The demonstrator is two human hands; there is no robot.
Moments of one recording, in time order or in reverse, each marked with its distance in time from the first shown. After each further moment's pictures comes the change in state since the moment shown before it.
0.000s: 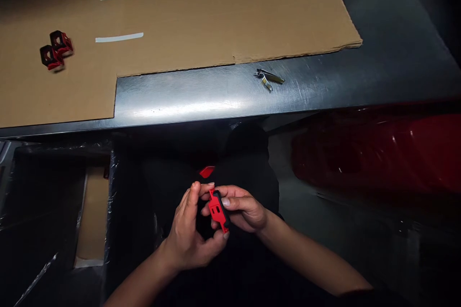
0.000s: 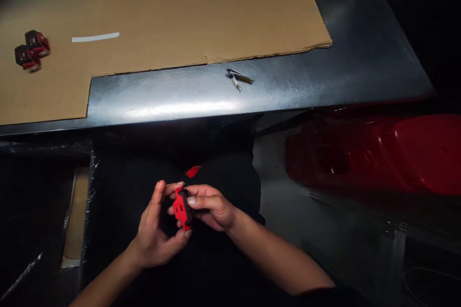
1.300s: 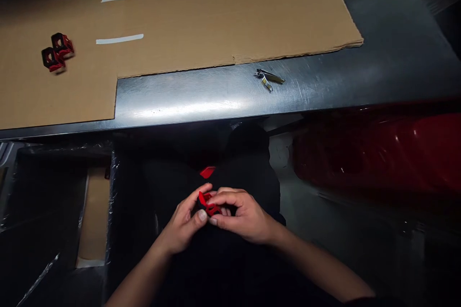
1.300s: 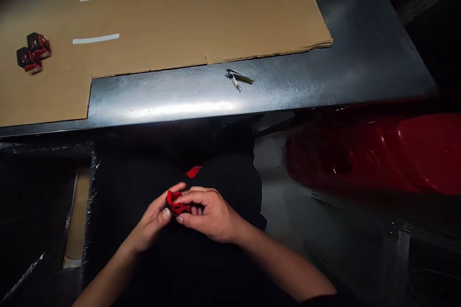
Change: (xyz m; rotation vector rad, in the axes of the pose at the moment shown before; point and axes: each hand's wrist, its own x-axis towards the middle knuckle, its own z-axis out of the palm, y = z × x) left_hand -0.011 -0.025 -0.011 -0.618 -0.256 -0.557; right_hand -0.010 -0.008 0.018 -0.900 0.211 -0.318
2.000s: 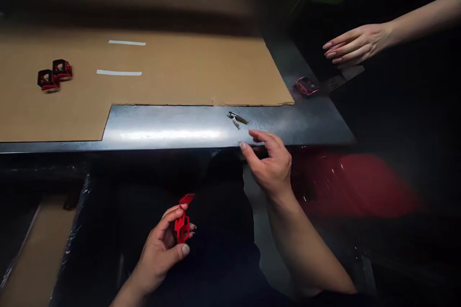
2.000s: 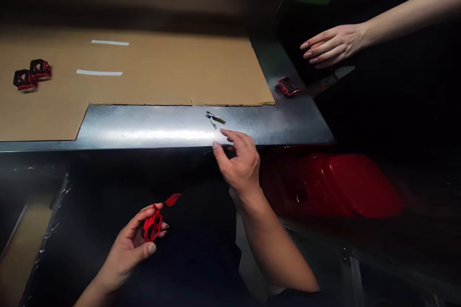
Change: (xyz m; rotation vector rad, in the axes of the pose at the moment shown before) left_hand 0.002 -0.020 0.014 -0.374 0.214 0.077; right_hand 0.047 -0.083 -0.113 -0.959 0.921 -0.484
